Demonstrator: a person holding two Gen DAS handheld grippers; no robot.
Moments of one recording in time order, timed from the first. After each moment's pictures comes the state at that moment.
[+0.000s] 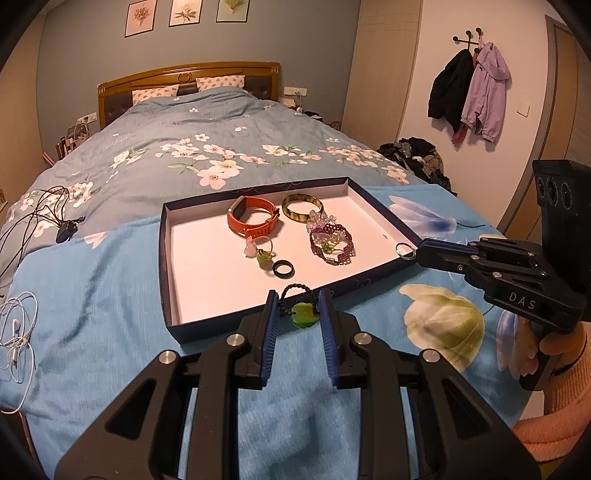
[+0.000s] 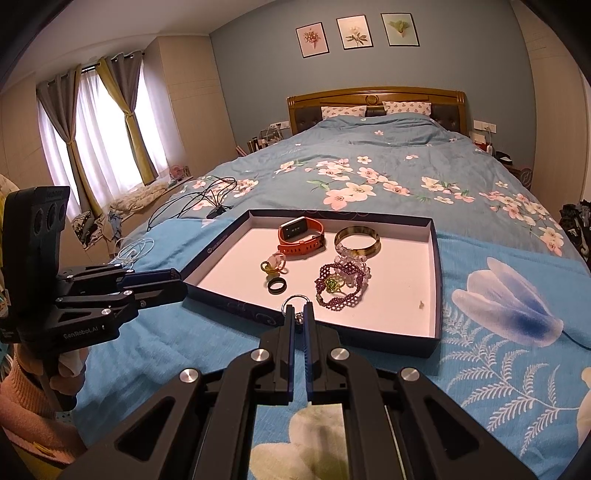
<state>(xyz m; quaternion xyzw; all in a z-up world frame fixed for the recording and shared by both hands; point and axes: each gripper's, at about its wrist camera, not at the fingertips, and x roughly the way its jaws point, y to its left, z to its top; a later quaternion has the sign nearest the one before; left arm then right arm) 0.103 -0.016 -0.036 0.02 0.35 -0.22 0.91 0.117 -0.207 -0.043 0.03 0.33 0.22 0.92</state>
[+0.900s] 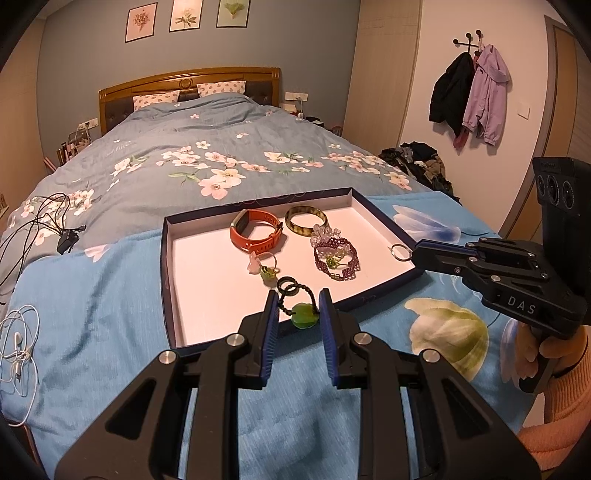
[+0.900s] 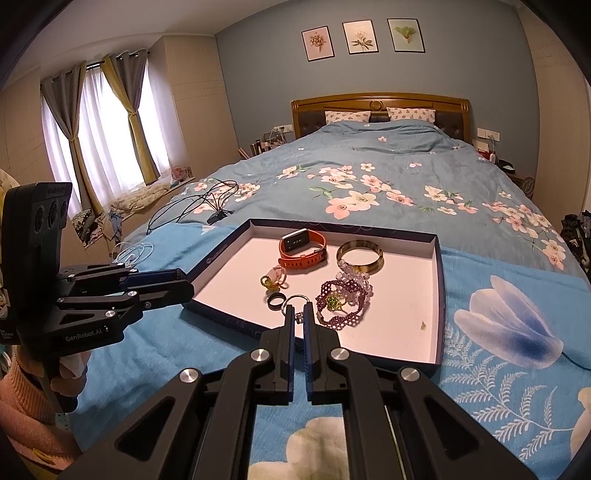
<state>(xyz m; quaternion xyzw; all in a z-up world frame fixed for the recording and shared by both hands) 0.116 -0.017 -0.026 0.02 0.34 -0.21 0.92 0.126 -0.203 -0.034 0.02 0.32 0.22 0.92</state>
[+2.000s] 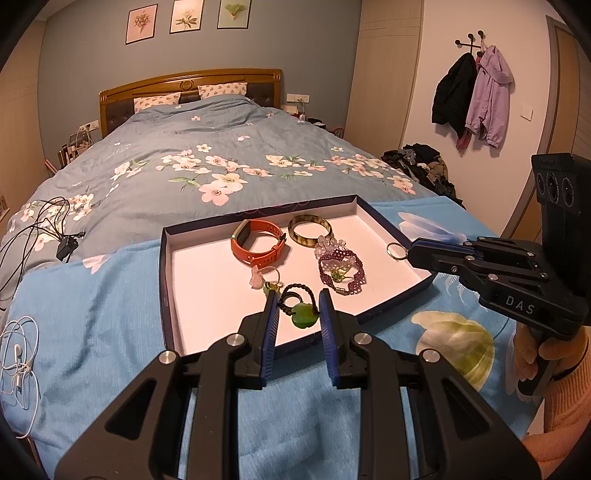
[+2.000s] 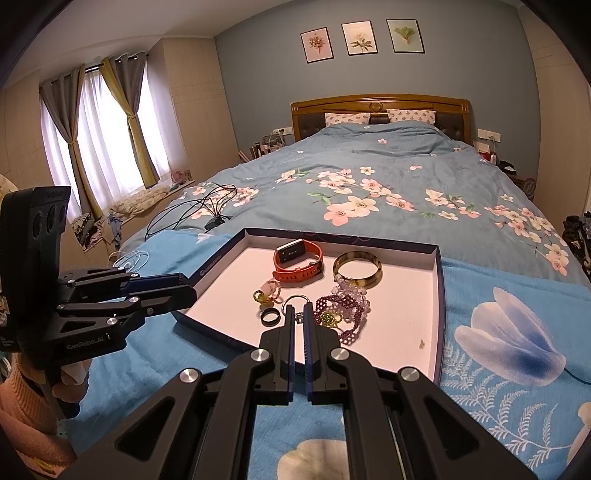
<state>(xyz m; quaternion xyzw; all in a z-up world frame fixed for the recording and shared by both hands) 0.133 -0.023 -0.023 0.03 0.33 -0.21 0.92 0.148 -0.204 -0.030 0.02 0.31 0.22 0.92</state>
